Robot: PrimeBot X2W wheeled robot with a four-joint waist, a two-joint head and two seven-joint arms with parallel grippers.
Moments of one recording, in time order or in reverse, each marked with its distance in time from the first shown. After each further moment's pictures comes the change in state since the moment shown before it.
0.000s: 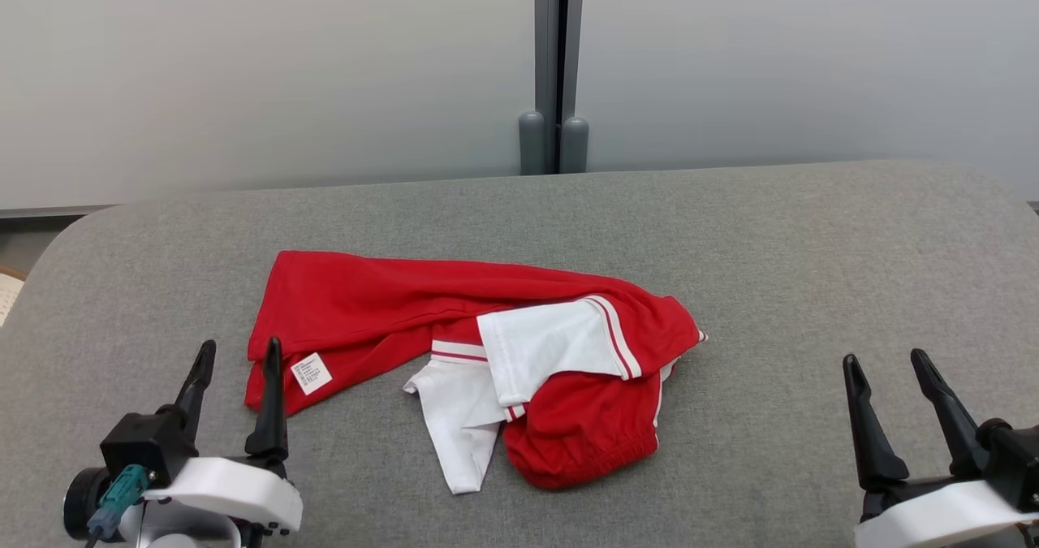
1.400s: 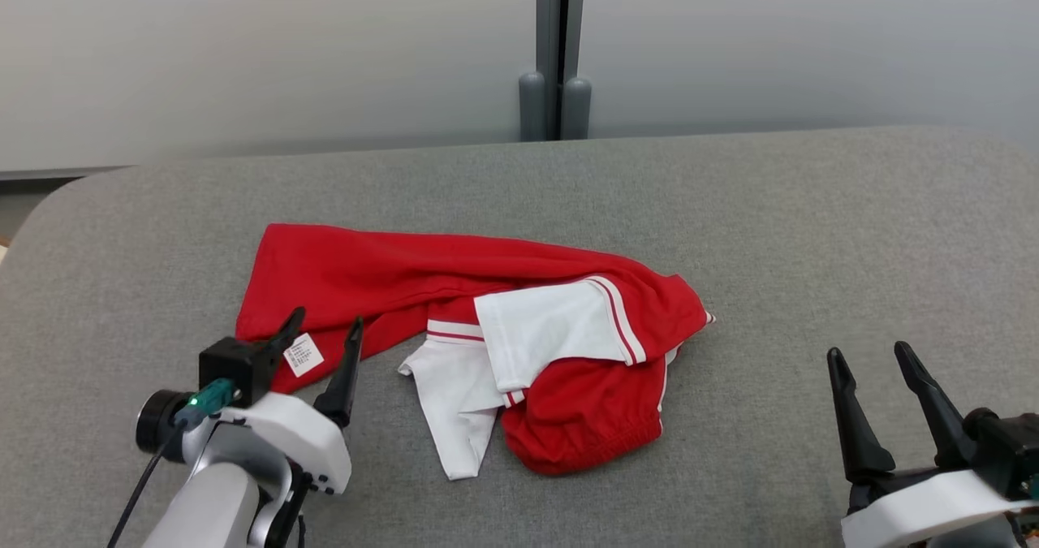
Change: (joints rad) left arm -0.174 -0.010 -0.136 0.175 0.036 -0.120 0.099; right arm 0.002 0.002 0.019 -0.025 0.016 0.000 0.035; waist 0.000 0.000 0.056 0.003
